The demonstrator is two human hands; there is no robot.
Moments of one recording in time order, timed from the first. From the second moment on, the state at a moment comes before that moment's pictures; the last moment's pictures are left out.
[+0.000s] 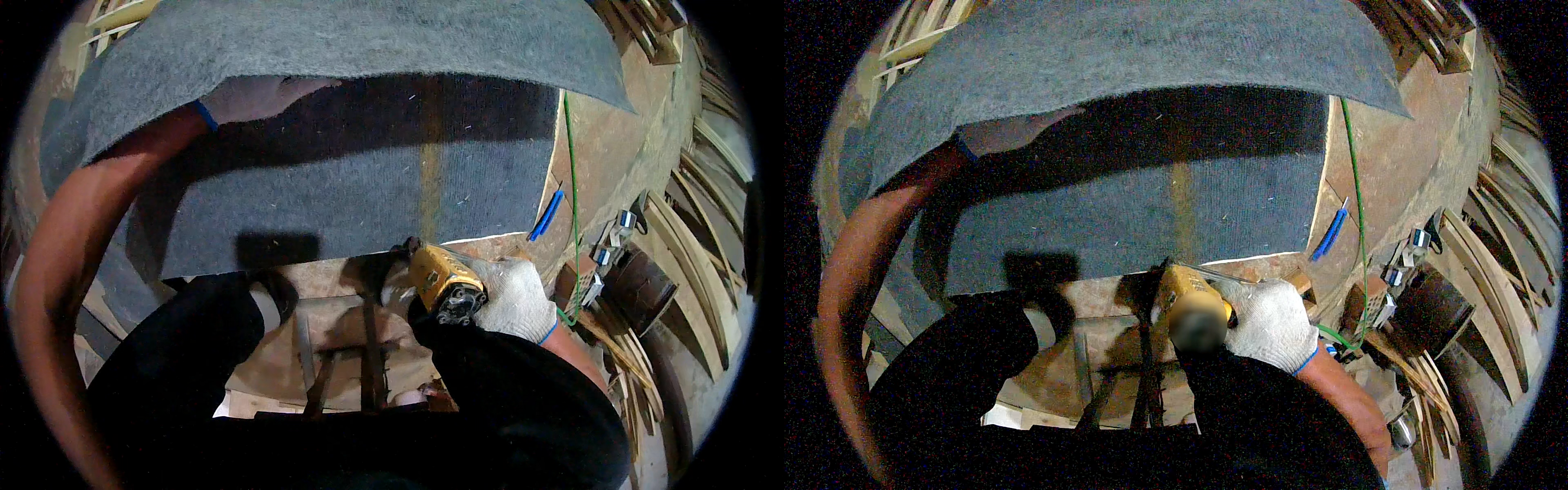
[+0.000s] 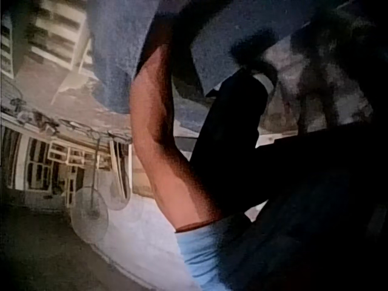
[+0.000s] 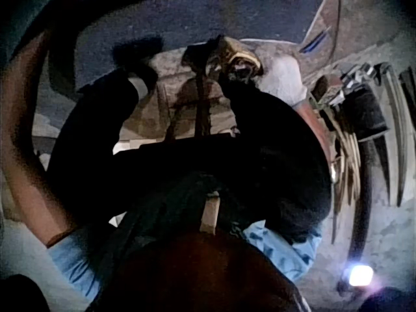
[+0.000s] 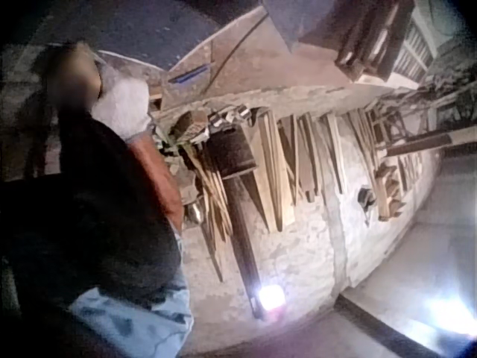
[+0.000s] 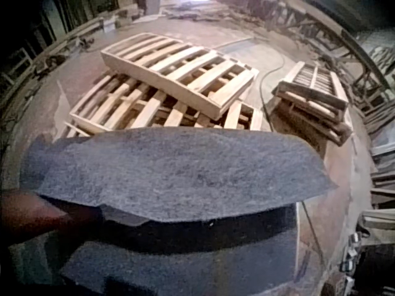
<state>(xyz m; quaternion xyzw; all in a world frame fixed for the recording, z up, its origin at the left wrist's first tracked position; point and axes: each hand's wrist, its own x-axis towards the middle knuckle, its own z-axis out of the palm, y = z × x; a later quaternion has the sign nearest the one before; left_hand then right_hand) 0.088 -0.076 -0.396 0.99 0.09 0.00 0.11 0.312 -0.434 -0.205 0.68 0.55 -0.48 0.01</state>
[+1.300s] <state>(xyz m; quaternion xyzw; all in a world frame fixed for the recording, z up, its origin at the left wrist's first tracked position) 0.135 -0.045 -0.310 0.91 0.07 -0.09 0.40 0.324 -0.367 -0.196 0.75 0.28 -0.59 0.05</state>
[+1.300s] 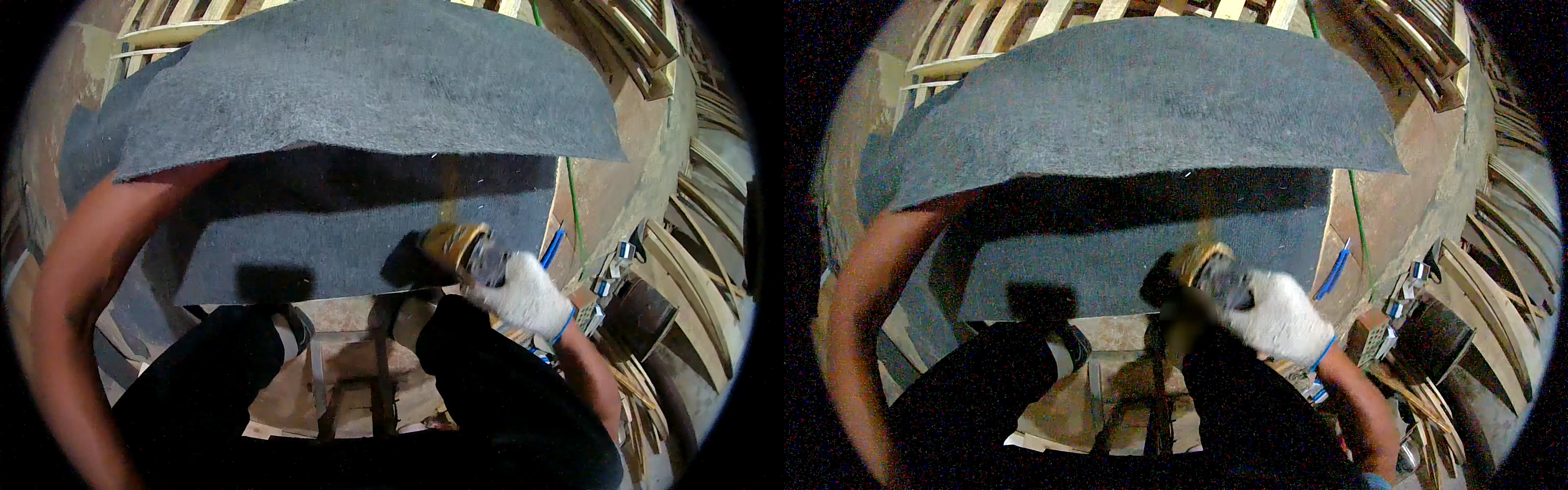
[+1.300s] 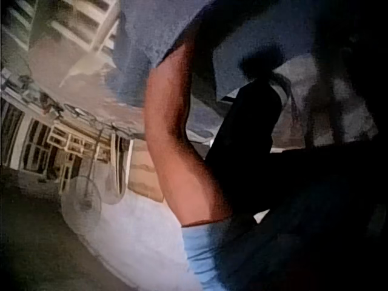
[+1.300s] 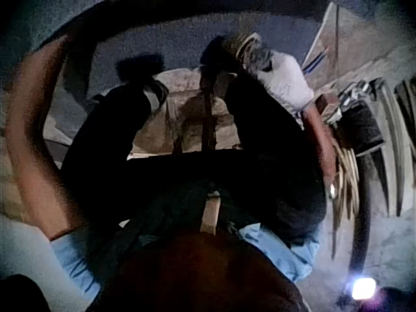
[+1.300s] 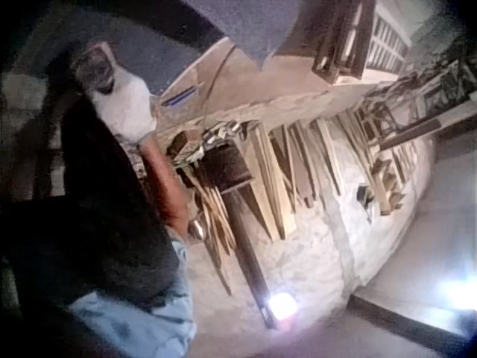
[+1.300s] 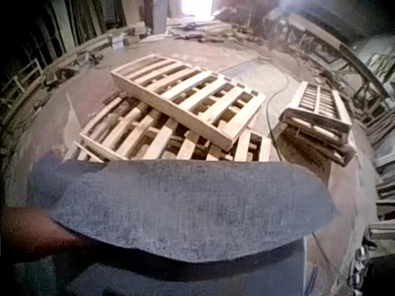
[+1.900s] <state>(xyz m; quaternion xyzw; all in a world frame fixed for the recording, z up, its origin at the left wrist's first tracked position) 0.127 -0.072 -0.323 0.97 0.11 -0.04 0.22 0.350 -0.226 -0.190 0.77 0.31 -0.52 -0.22</state>
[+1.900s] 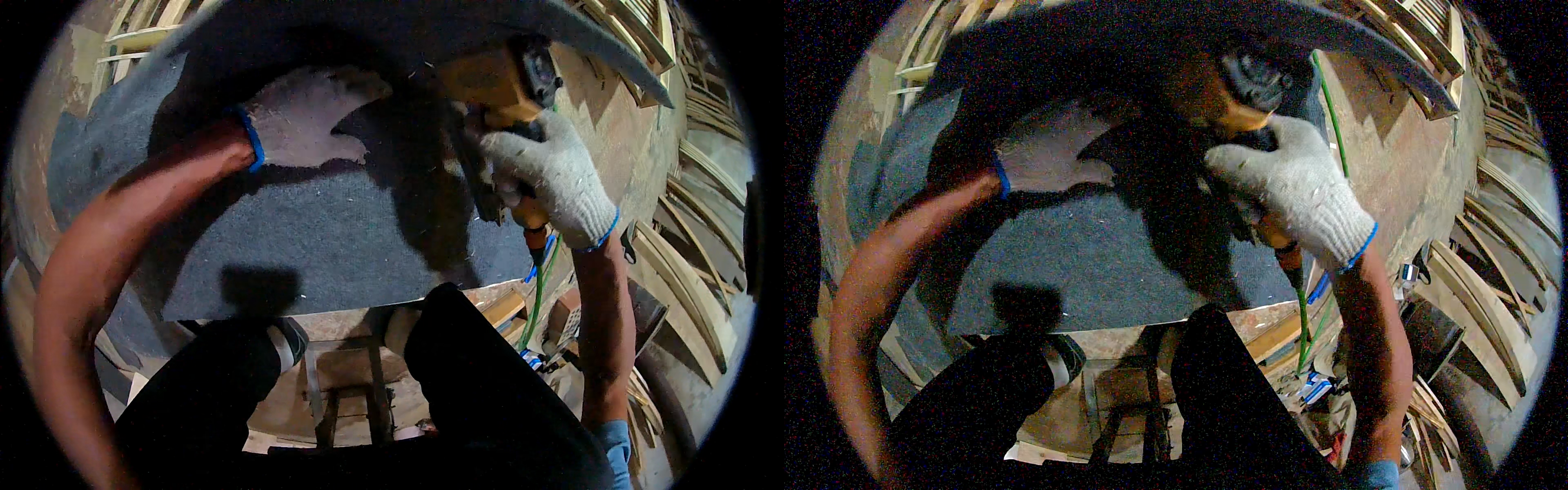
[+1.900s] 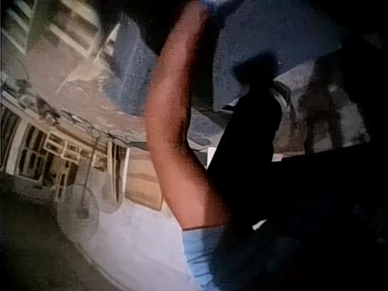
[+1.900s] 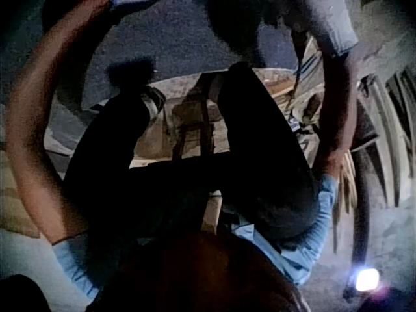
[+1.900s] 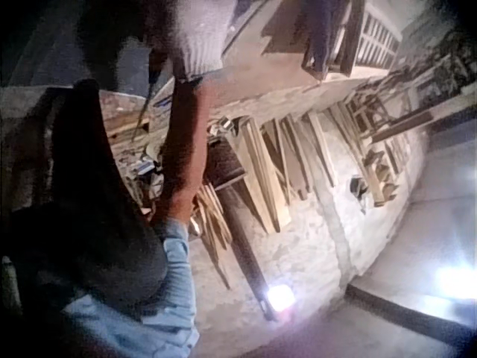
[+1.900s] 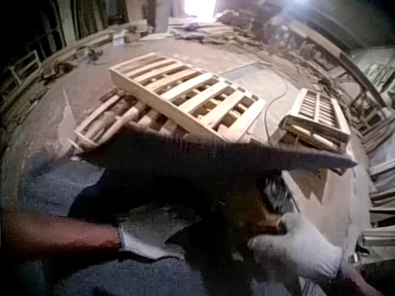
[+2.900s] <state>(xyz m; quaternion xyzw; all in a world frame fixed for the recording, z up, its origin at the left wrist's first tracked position) 0.123 -0.034 -0.337 0.92 0.14 -0.03 0.37 0.292 -0.231 -0.198 0.78 0.36 -0.52 0.01</state>
